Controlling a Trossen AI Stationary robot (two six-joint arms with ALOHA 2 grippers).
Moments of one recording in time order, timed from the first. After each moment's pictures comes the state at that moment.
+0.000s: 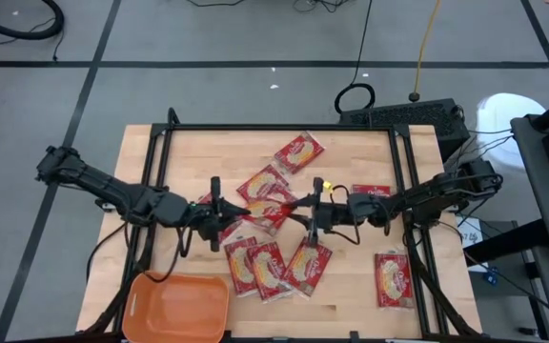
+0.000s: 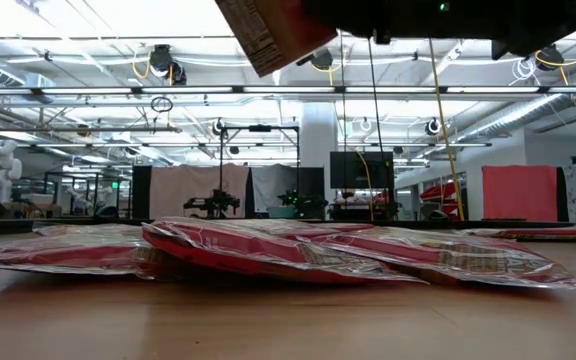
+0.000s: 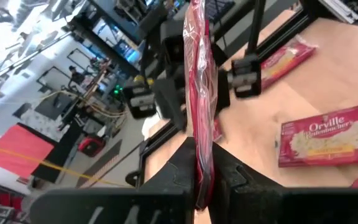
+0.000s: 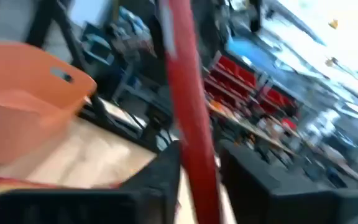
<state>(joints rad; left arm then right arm) -0.36 1.11 0.83 0.09 -0.43 0.69 0.17 1.47 0.61 0.95 0.21 -0.51</state>
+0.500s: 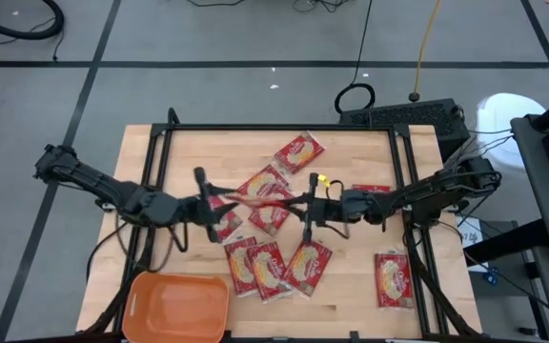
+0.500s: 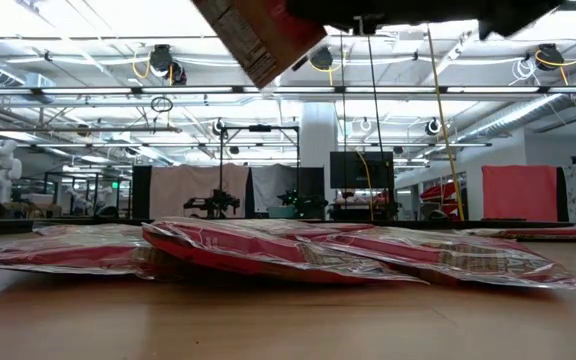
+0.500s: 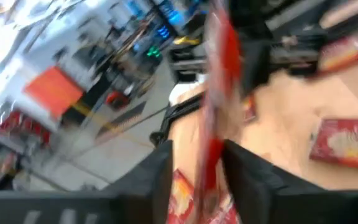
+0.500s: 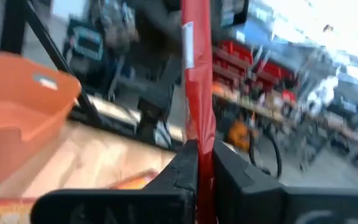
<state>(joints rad) -0.40 1.04 0.86 -0.03 -0.72 0.47 0.17 1.47 0.73 0.76 0.29 -0.40</state>
